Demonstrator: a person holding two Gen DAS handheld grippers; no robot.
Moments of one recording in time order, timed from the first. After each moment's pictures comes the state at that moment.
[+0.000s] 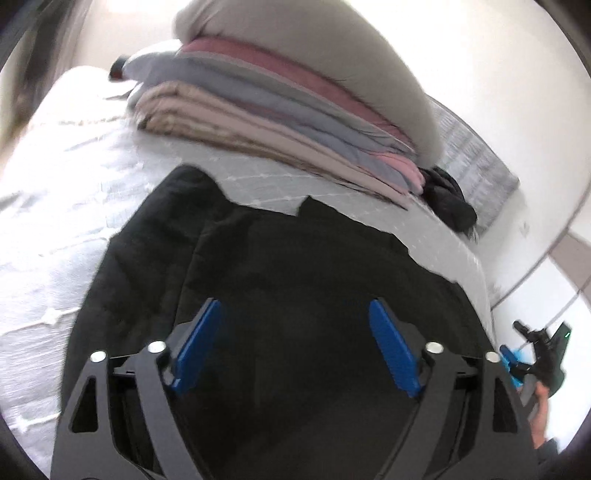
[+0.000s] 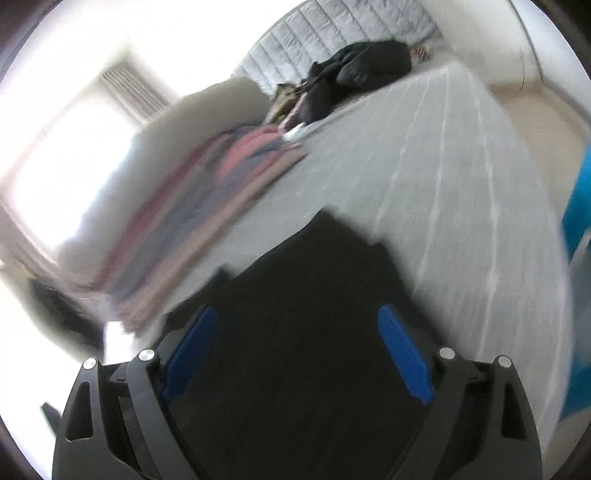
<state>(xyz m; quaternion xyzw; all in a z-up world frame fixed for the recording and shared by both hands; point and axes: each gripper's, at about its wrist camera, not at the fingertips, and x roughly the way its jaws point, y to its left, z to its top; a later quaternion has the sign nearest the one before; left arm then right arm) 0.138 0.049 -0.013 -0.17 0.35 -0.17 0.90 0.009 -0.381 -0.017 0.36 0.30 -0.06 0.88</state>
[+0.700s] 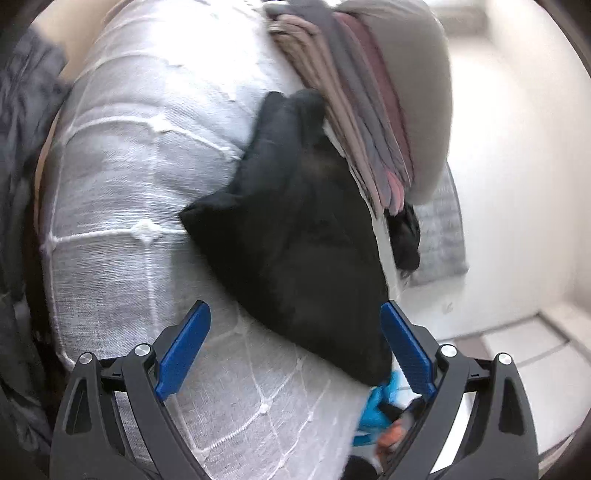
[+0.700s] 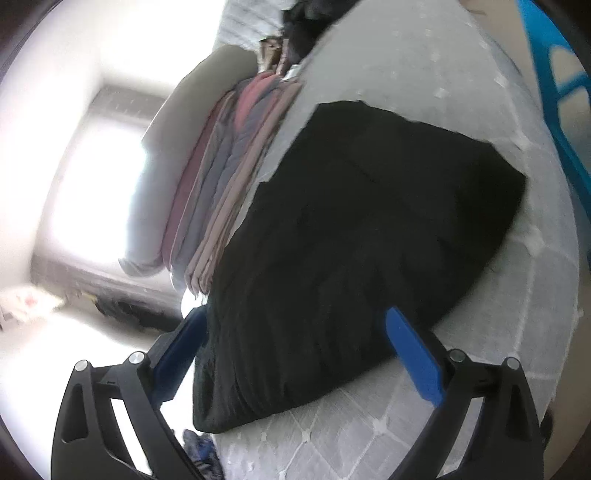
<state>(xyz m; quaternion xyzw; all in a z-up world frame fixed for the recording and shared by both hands) -0.017 0.186 -0.086 -0.49 0.42 -0.17 0.74 -0.097 -0.359 -0.041 0.51 0.35 0.01 0.78</state>
